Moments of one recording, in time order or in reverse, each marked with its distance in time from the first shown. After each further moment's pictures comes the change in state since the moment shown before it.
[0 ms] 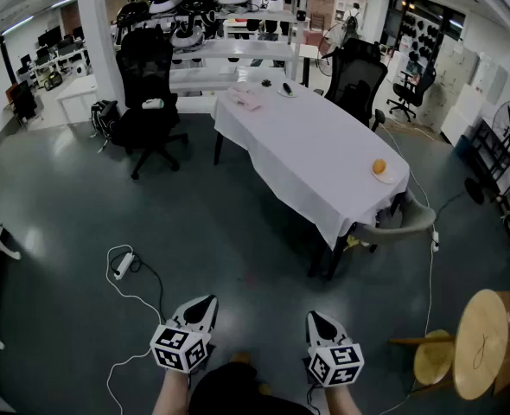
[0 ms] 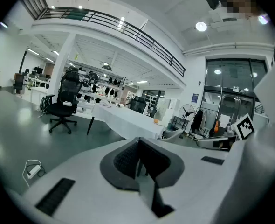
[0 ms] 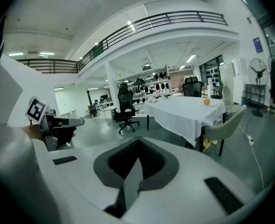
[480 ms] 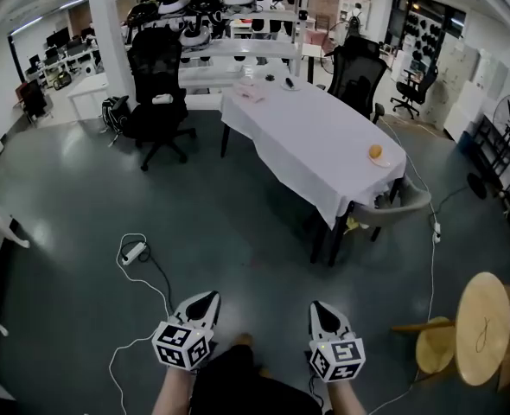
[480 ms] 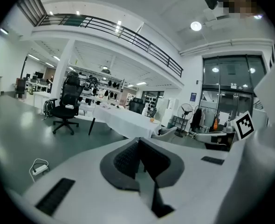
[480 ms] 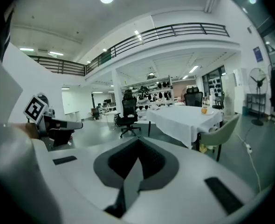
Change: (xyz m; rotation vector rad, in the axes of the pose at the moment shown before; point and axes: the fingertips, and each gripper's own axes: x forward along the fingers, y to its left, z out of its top) left arm -0.077 -0.061 -0.030 0.026 -0.031 0.012; right arm -0.085 0.018 -0.018 -0.083 -0.093 0.005
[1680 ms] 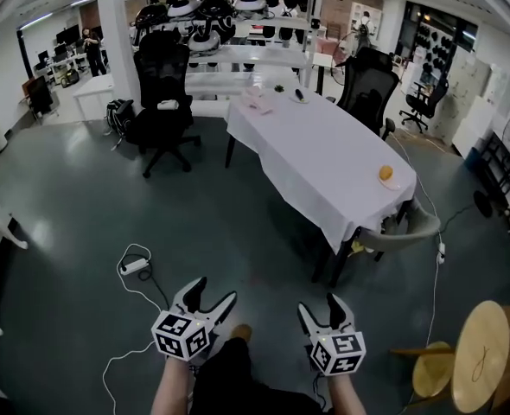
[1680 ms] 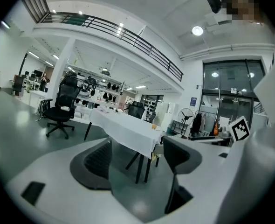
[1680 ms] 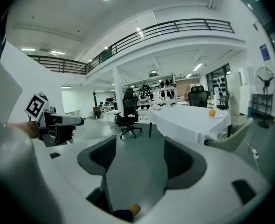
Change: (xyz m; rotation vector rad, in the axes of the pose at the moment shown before) left arm 0.083 0.036 0.045 -0.019 -0.046 -0.029; right arm 0.091 -0.035 0.039 -0.010 0.013 0.038
